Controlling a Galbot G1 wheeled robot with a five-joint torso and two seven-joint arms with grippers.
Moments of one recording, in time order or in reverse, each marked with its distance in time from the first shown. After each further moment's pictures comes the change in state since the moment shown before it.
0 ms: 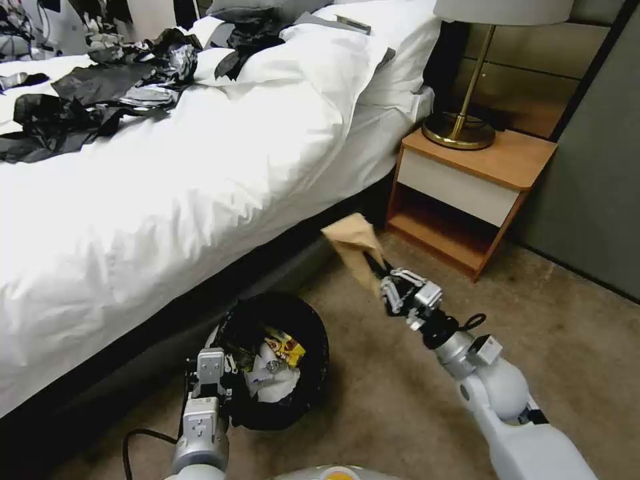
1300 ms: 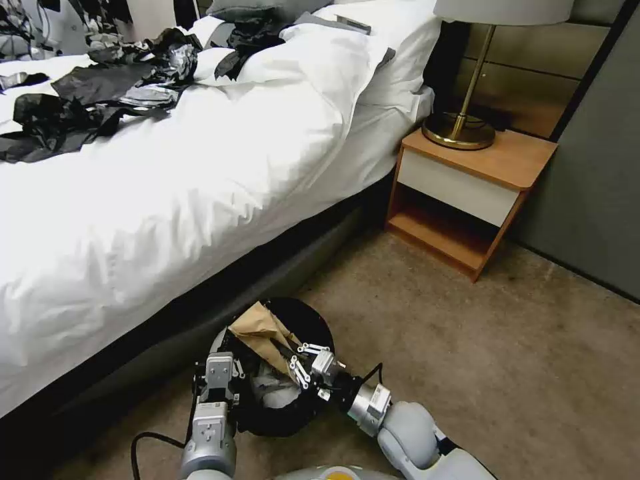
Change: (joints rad) left arm 0.009 -0.012 0.025 0.002 0.030 -0.005 0.002; right arm 0.093 0.053 -0.322 -0.346 -0.224 -0.004 0.098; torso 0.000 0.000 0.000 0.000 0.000
